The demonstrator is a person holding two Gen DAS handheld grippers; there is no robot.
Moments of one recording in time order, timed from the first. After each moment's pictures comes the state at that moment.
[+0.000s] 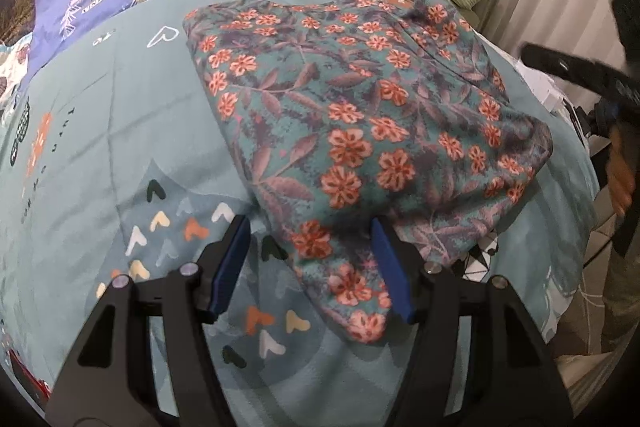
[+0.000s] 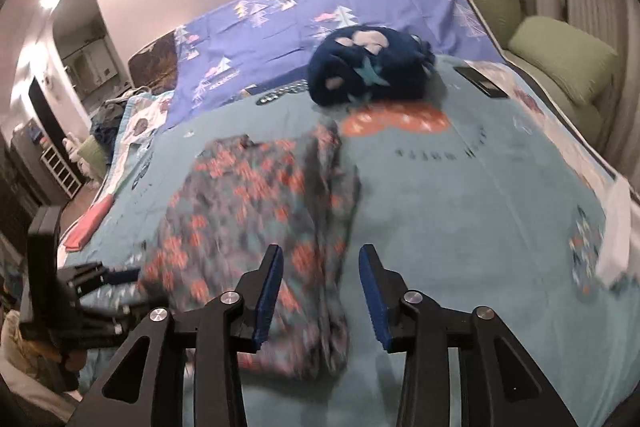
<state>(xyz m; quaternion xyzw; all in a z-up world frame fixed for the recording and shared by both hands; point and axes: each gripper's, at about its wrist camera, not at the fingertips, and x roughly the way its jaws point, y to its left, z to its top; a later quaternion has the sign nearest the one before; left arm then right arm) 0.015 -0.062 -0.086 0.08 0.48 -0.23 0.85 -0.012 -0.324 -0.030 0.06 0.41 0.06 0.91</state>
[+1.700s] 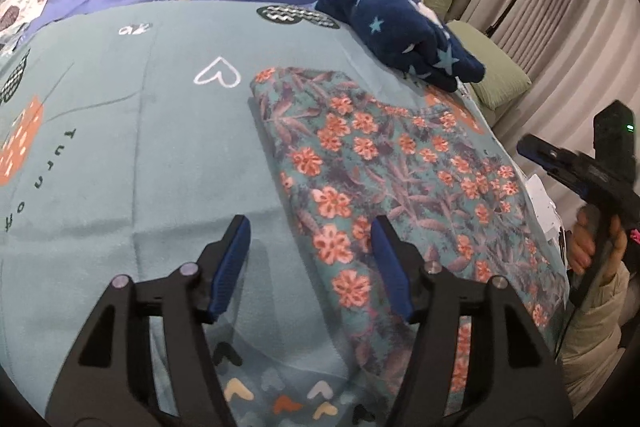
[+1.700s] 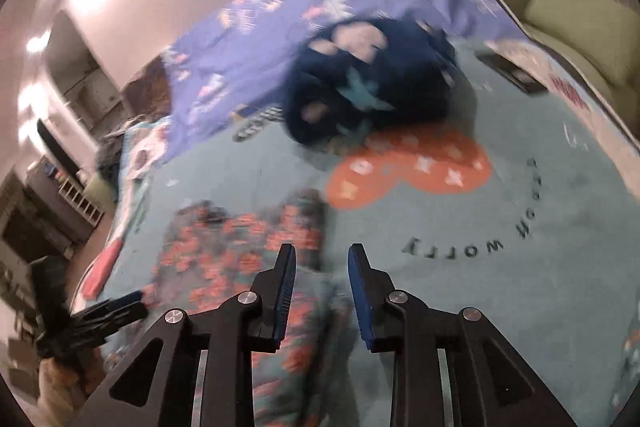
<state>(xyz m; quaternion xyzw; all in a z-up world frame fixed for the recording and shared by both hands) 0.120 -0.013 -0.083 -0.08 0.44 -0.21 0.87 0.107 -0.360 -0.047 0.14 0.41 0.10 0.89</state>
